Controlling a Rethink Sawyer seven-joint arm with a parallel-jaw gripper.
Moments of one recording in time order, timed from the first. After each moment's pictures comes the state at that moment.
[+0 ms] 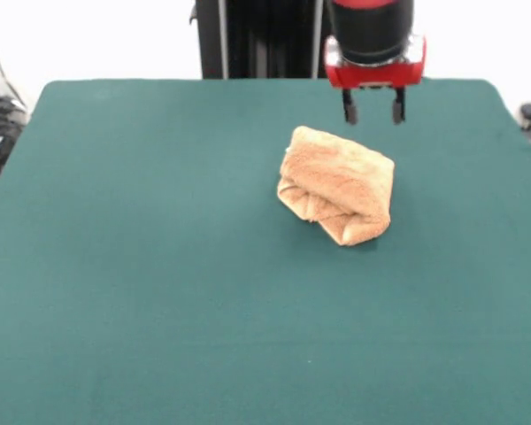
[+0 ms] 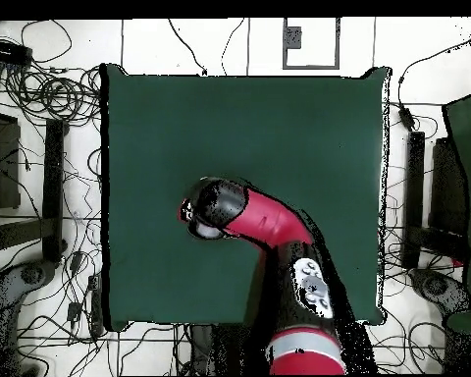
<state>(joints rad) -0.09 -0.56 -0.04 1.71 0.28 0.70 1.57</state>
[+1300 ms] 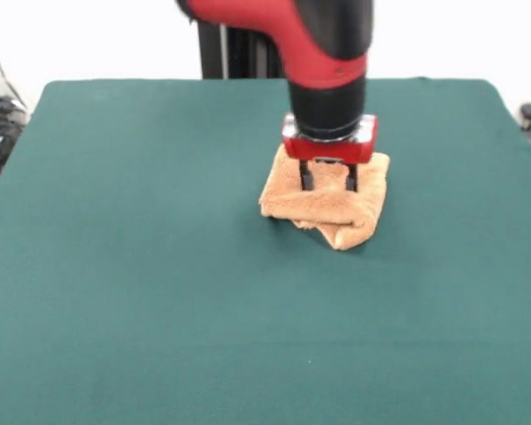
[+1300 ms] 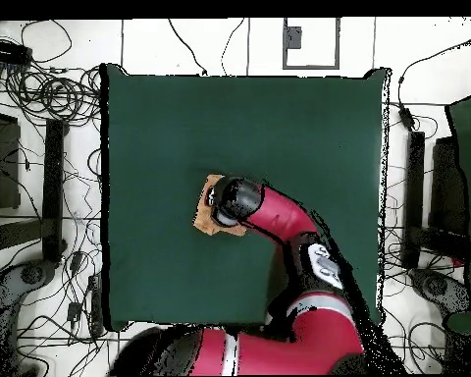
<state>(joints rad) -0.18 -0.40 -0.01 1.62 0.31 0.54 1.57</state>
